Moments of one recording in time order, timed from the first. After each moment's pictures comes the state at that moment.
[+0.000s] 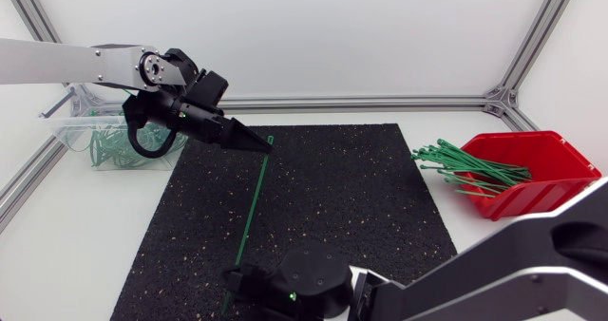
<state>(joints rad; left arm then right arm) -0.21 1.97 1.48 -0.93 1.15 0.66 1.14 1.95 0.55 0.99 0.01 -1.95</state>
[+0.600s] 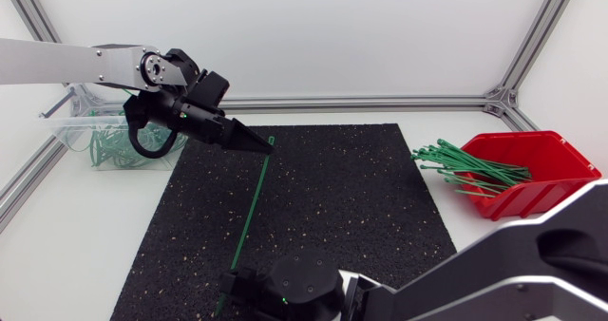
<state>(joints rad) -0.22 1.97 1.48 -0.93 1.15 0.66 1.16 1.98 0.57 0.99 0.04 -1.89</state>
